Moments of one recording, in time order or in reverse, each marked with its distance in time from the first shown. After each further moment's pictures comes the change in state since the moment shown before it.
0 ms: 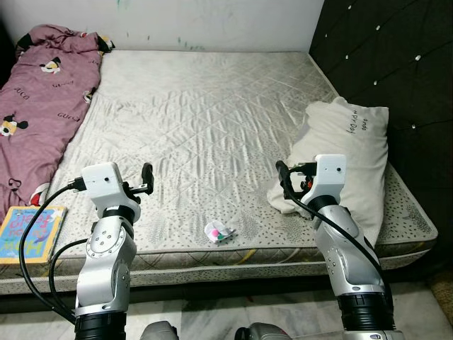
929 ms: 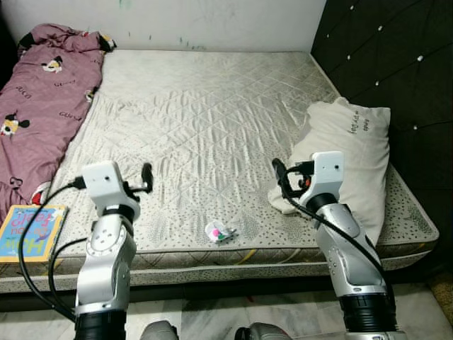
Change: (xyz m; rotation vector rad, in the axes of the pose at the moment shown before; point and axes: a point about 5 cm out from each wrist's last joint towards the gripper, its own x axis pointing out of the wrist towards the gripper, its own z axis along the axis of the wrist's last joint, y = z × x) left arm 0.004 0.000 0.008 0.020 -0.034 0.021; right arm -0.002 0.004 0.007 -0.055 -0.037 0.057
